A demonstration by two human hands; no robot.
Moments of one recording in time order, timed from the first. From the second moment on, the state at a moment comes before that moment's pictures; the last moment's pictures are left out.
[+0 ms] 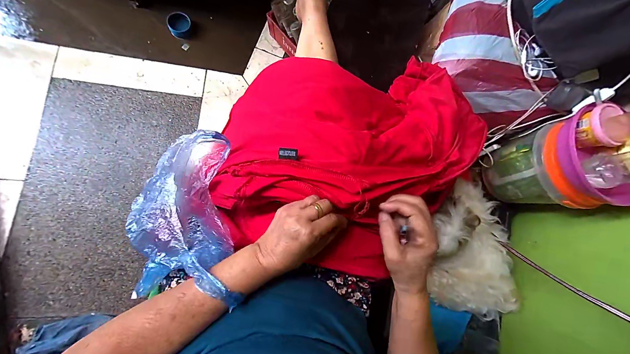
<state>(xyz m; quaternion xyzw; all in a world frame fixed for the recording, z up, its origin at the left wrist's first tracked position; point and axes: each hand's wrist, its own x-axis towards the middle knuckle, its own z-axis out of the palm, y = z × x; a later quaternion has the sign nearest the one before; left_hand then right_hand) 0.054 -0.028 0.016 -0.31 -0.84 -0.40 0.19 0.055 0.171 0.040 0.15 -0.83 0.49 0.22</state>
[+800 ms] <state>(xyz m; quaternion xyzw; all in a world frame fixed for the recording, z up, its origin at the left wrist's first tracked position) 0.044 -0.044 0.033 -0.16 -0.75 -0.64 0.05 0.048 0.162 0.042 0.15 -0.81 0.52 0.20</state>
